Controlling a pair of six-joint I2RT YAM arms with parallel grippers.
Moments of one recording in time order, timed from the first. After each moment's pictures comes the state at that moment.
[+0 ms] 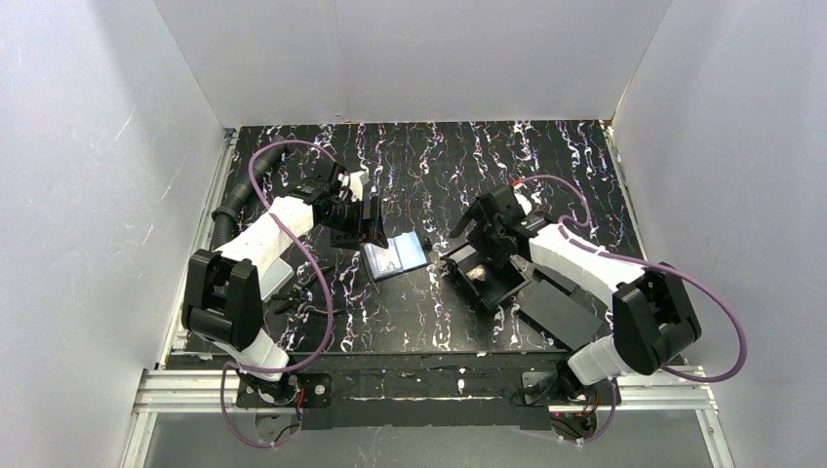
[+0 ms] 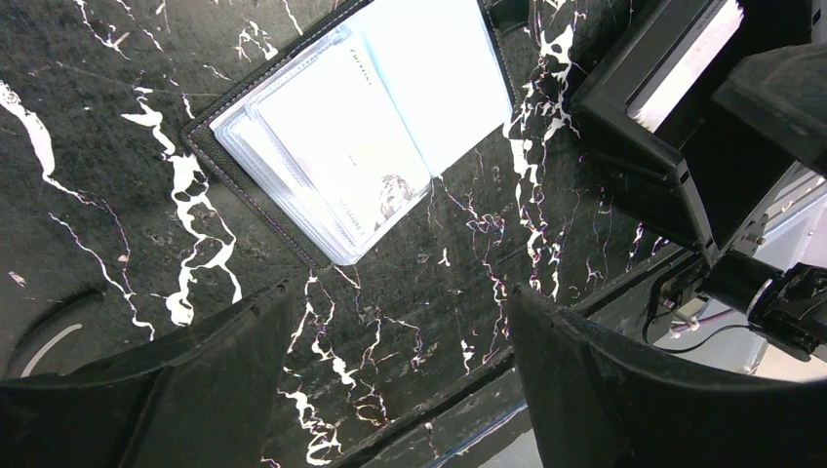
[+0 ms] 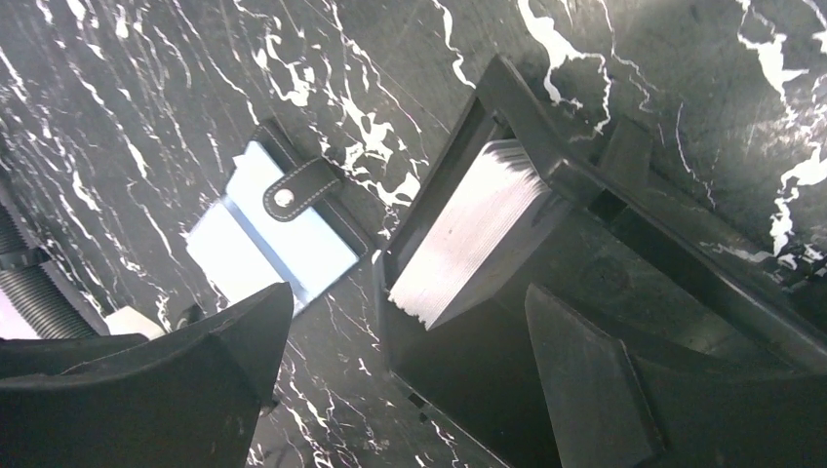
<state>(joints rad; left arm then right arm) -0.33 1.60 1.19 -0.71 0.42 -0.28 0.59 1.45 0.98 -0.45 0.10 1.10</state>
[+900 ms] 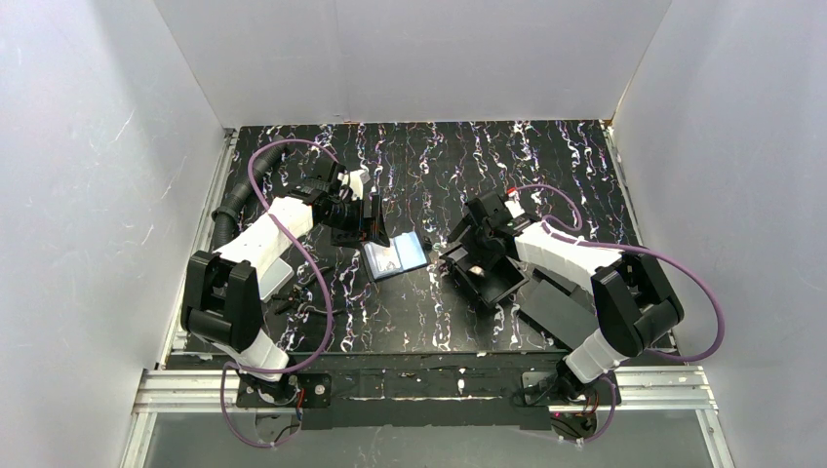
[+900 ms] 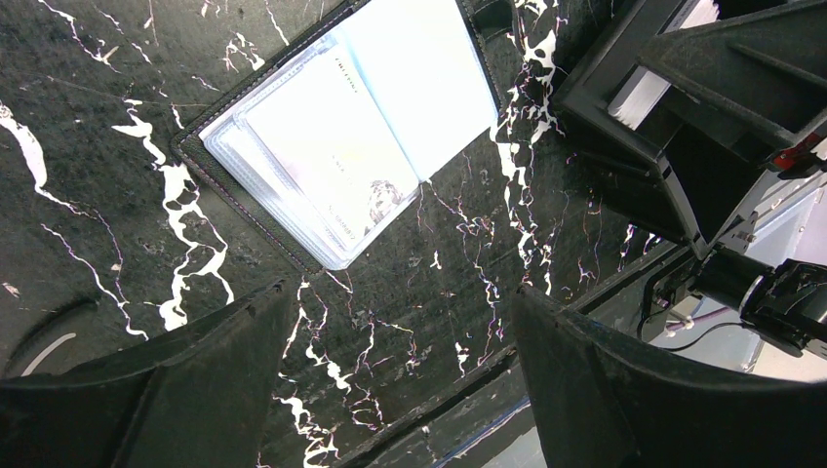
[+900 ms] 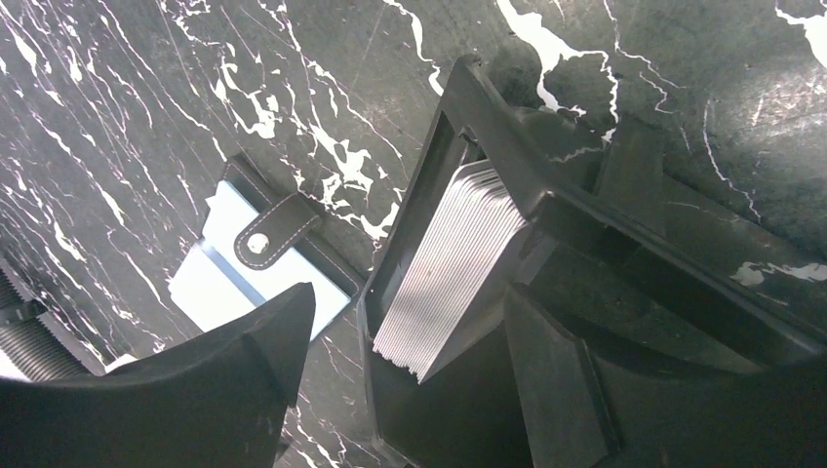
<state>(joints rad) -0.34 1.59 1.19 -0.70 0.44 -0.28 0.63 1.56 0.97 -0.40 0.14 1.22</state>
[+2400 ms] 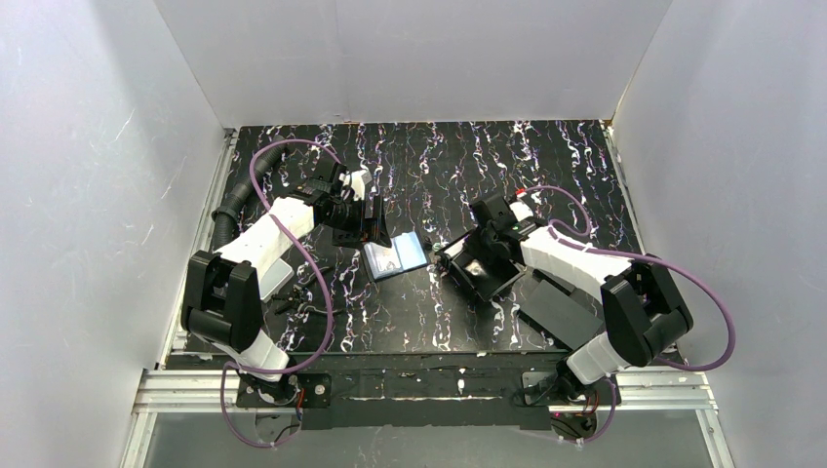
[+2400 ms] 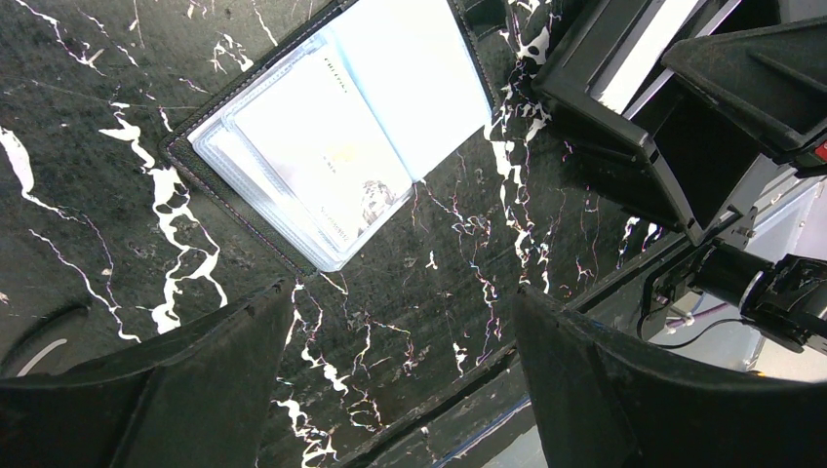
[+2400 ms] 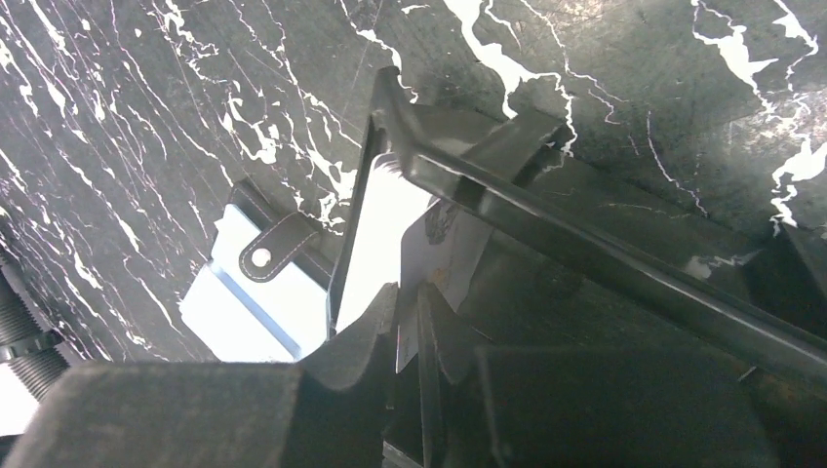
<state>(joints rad) -0.34 1.59 1.18 -0.69 0.44 -0.28 0.63 1.51 0.93 -0.39 0.21 1.25</state>
